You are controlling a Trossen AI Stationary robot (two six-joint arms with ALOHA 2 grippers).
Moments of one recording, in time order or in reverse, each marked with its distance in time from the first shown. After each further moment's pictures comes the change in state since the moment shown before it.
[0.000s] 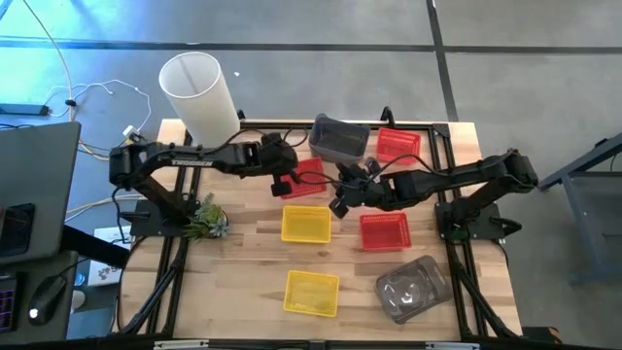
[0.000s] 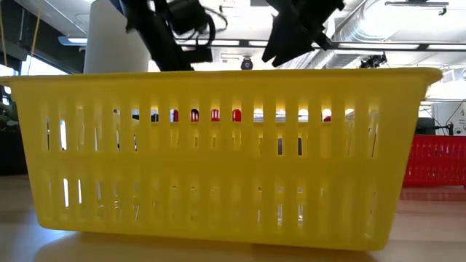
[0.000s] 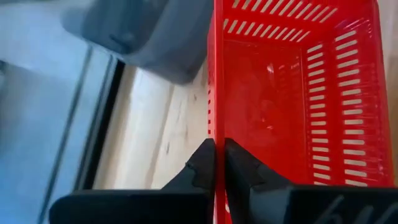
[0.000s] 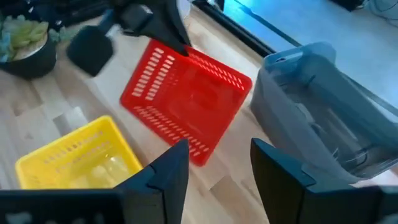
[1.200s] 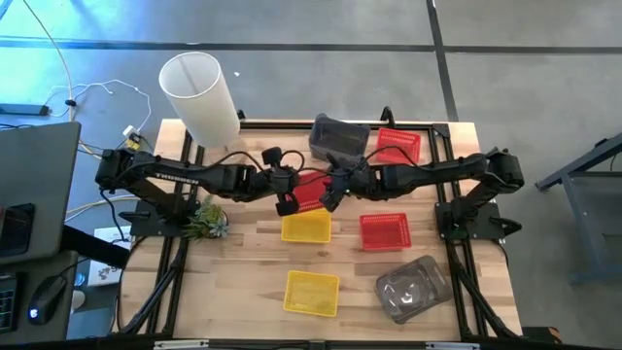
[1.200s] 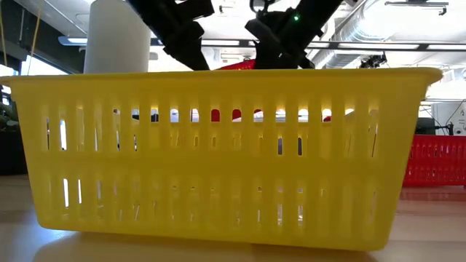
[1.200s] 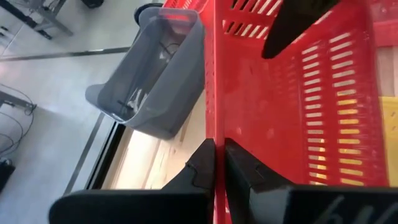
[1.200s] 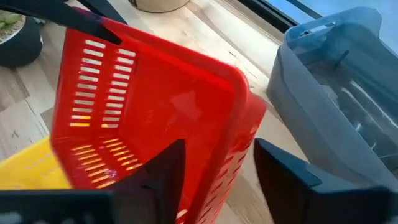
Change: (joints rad) left arm -0.271 -0.084 0.000 0.087 -0.203 -0.141; right arm -0.121 0.105 0.000 0.086 -0.162 -0.018
